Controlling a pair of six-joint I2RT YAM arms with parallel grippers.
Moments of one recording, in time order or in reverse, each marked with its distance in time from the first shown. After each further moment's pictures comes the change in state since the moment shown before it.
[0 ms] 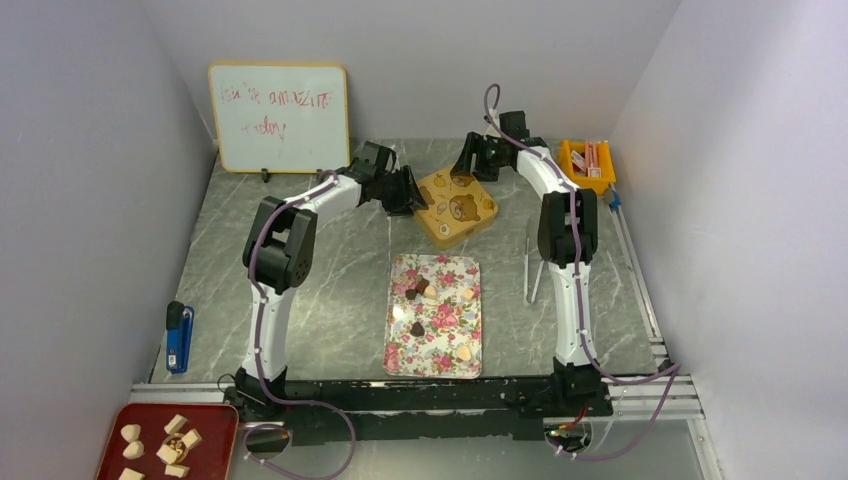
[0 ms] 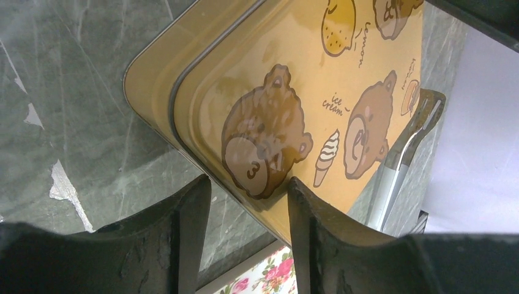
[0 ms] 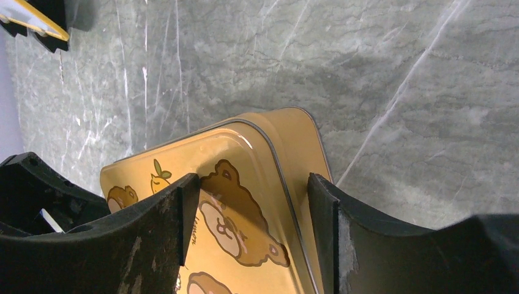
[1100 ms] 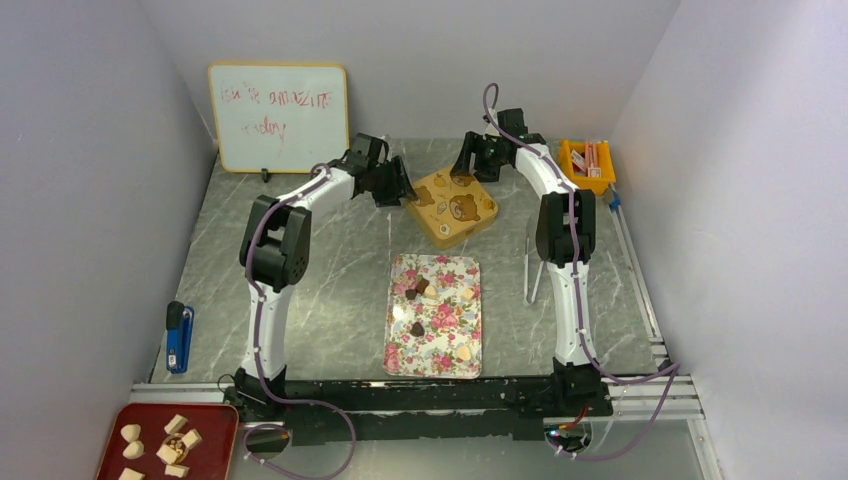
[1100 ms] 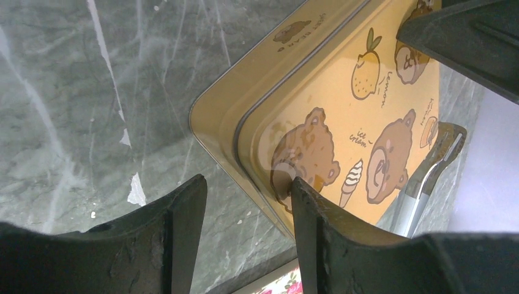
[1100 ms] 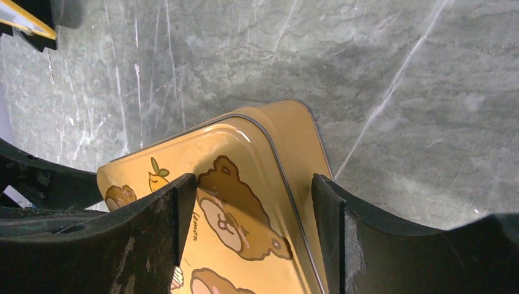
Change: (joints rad) left arm 0.038 0.000 0.056 -0.047 -0.081 0.048; right arm -0.001 0.014 0.067 -0.087 0.025 0.000
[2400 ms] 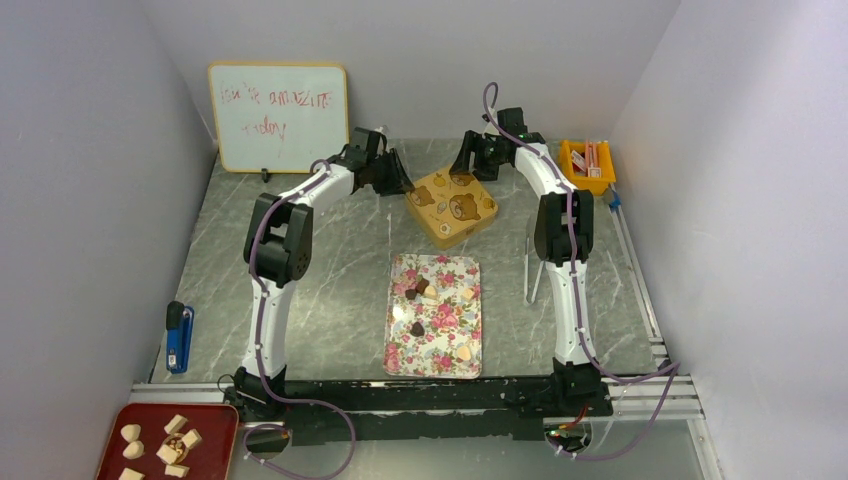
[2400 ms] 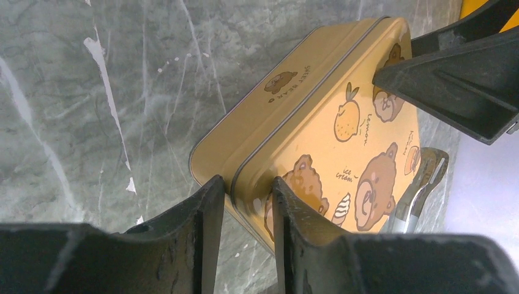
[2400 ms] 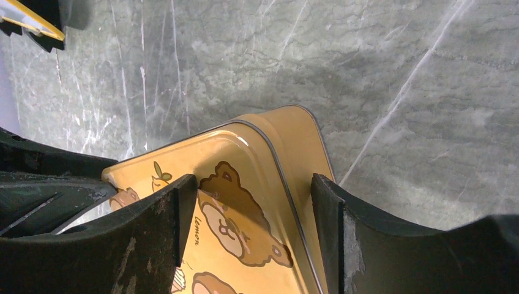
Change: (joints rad) left arm 0.013 0.063 0.086 0.037 -0.002 -0.010; right arm 0.004 0.037 0.053 -0.016 -0.026 0.000
